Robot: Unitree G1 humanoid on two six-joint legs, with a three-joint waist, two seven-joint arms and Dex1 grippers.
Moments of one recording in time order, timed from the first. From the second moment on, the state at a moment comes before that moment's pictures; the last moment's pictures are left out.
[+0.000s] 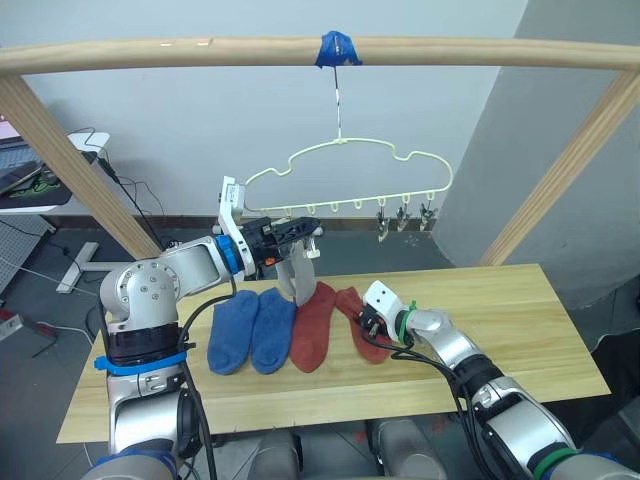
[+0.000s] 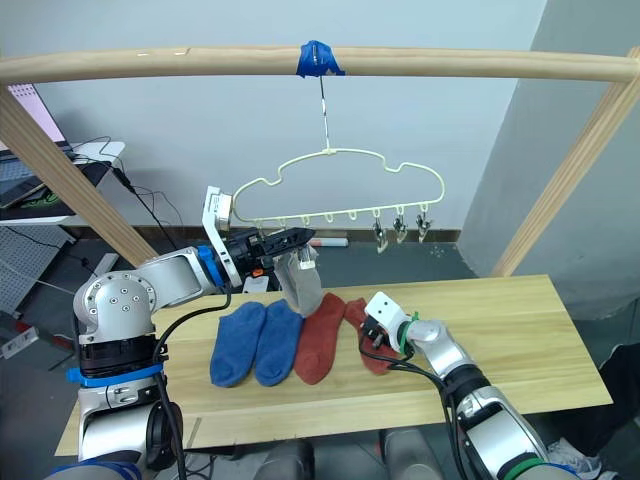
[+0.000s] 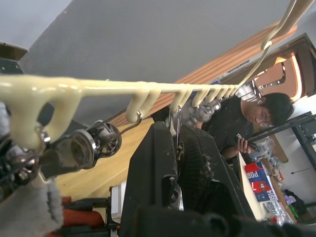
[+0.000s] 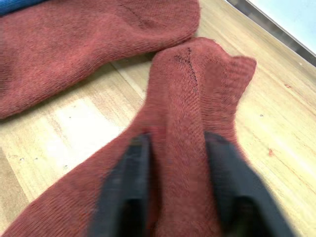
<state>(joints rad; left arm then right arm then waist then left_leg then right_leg) -0.60 0.38 0.31 -0.05 -0.95 1.22 -0.47 -0.52 -0.20 0.37 0.76 -0.10 0.05 0.61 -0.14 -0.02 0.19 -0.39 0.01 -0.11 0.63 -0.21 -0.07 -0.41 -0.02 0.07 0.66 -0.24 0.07</state>
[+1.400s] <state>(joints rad) -0.70 0.22 0.53 0.17 -1.25 1.26 -0.08 -0.25 -0.29 0.26 -0.18 0.10 0.12 0.69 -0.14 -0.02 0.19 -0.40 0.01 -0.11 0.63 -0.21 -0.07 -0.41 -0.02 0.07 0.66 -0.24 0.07</state>
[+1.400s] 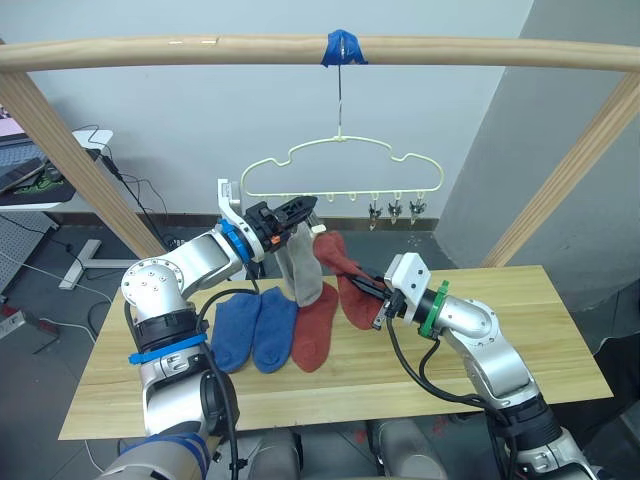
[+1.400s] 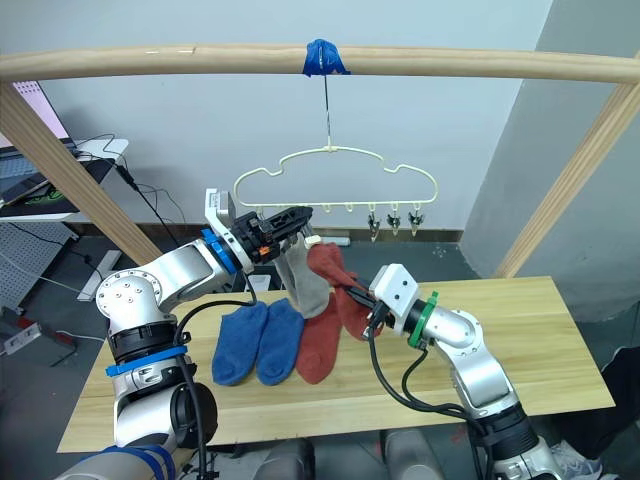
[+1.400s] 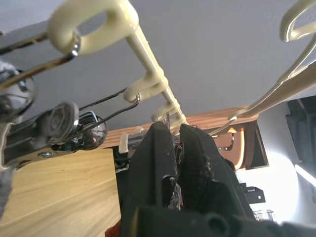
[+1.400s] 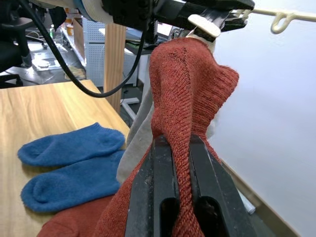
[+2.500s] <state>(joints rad) -0.64 0.28 0.44 0.12 -1.25 1.19 -0.21 -0.32 -0.25 0.26 -0.17 0.10 0.19 0.67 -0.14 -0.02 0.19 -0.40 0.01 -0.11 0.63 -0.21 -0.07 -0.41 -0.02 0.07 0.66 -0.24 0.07</state>
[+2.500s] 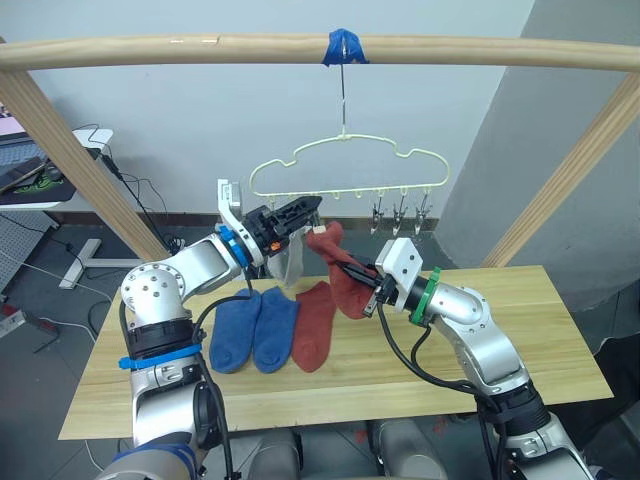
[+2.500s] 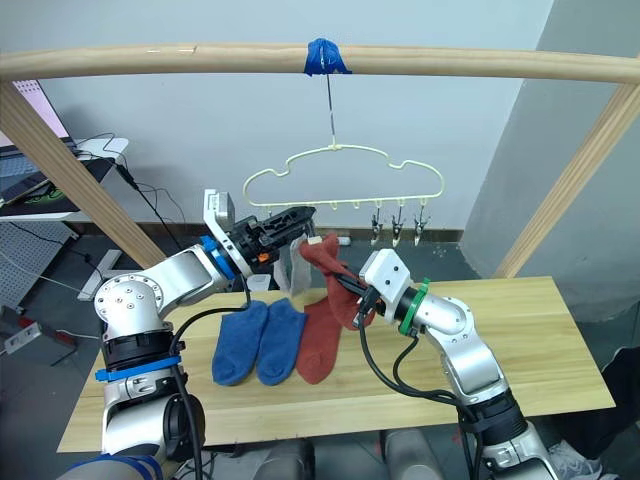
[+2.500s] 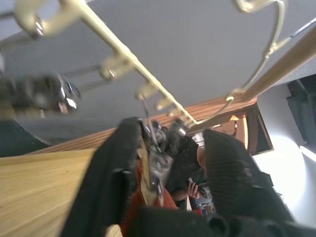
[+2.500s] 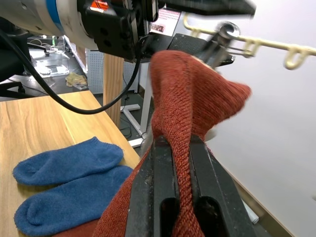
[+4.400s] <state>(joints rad) -0.12 0.59 0.11 -0.46 -0.63 0.41 -0.79 -0.50 -0.07 0.03 0.00 0.09 0.38 0.13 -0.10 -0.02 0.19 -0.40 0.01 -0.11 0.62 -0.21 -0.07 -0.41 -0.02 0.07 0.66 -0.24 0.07</state>
